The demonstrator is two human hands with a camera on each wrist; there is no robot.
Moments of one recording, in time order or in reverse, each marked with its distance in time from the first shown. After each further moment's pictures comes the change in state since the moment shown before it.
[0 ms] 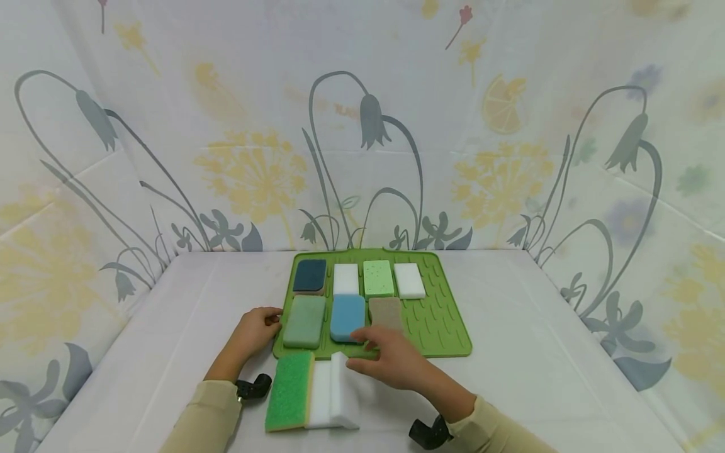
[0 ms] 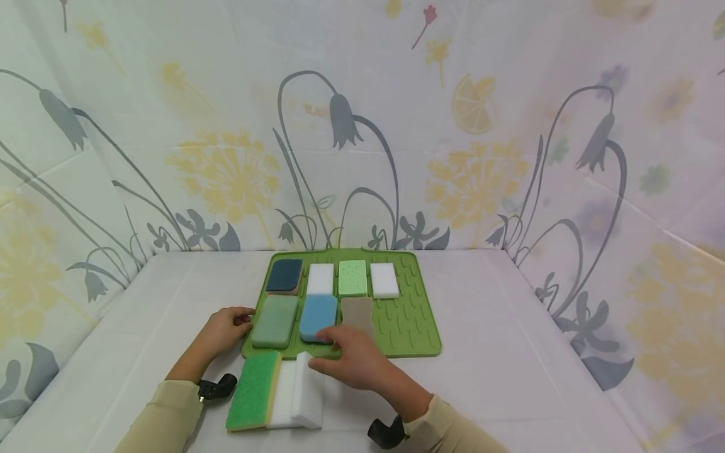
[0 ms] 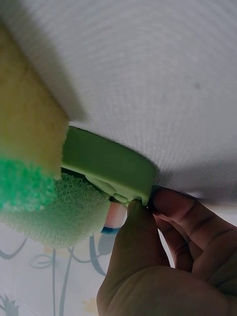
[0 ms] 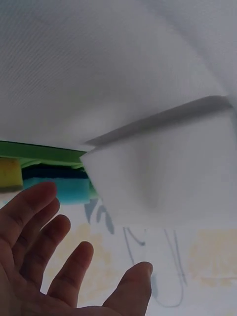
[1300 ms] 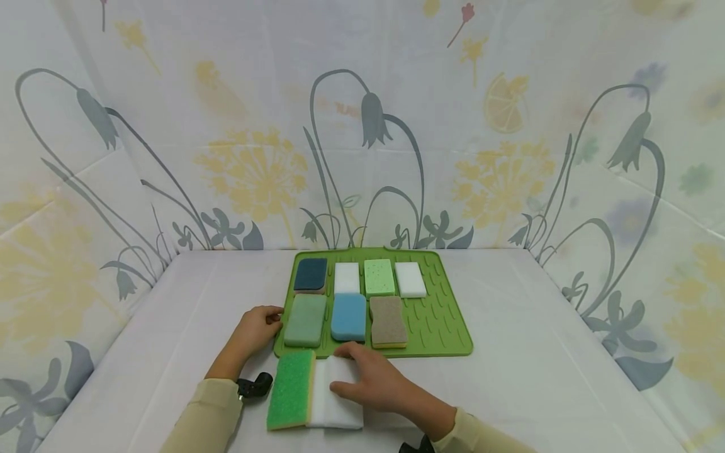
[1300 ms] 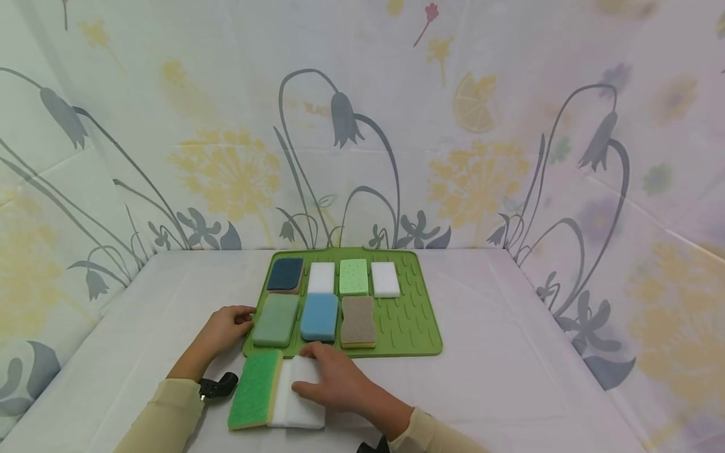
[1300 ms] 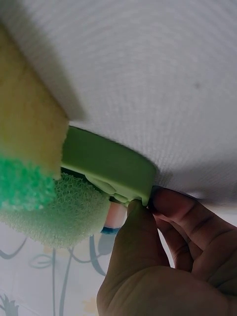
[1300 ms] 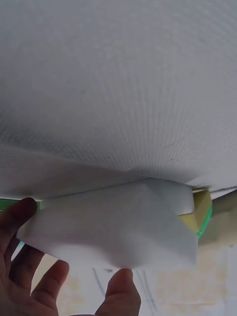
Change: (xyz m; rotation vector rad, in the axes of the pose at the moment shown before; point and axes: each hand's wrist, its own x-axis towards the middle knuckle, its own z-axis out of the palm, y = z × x) left_hand -0.002 0.001 0.000 -0.011 0.001 -0.005; right_hand 0.003 -0.009 0.041 -0.029 -0.045 0.082
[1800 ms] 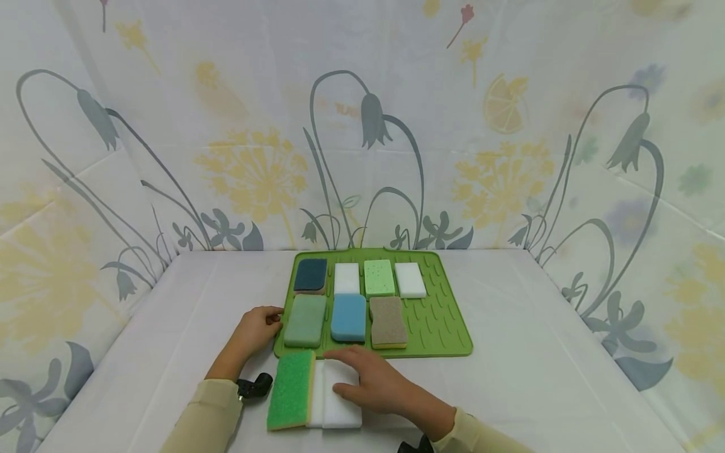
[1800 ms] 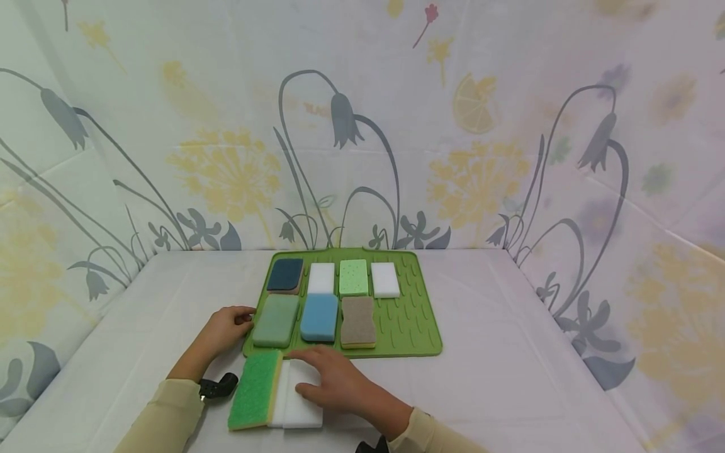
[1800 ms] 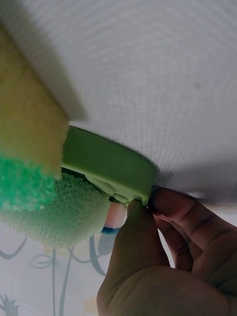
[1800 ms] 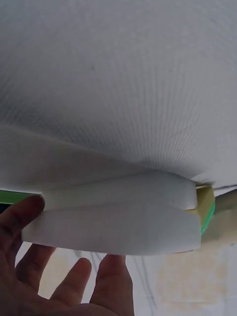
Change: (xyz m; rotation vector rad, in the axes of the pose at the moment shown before) left_hand 0.001 -0.001 0.000 -0.005 -0.009 -0.002; right_hand -0.003 0.001 -0.002 -0.147 -0.037 -0.165
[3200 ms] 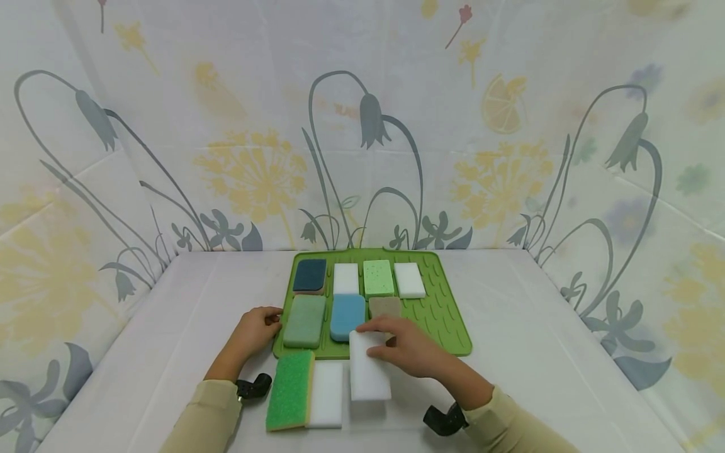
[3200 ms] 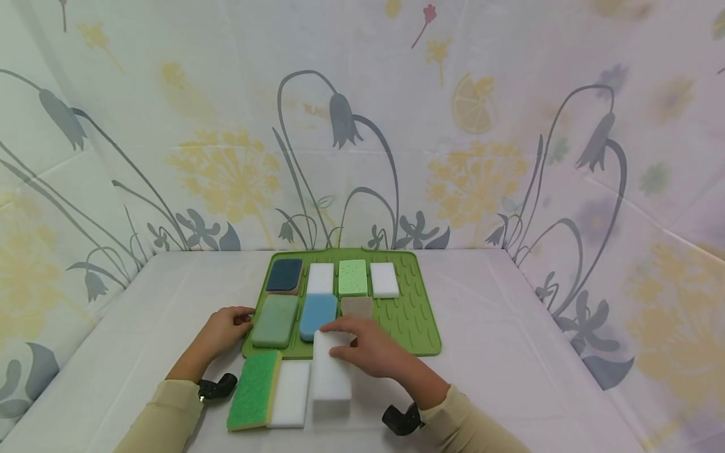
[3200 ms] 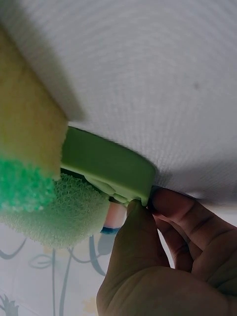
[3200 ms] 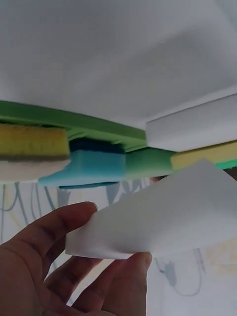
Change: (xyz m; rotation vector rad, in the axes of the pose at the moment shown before) left_hand 0.001 -0.004 0.001 0.014 -0.004 0.002; right_hand -0.013 0.024 -0.064 0.179 0.099 0.017
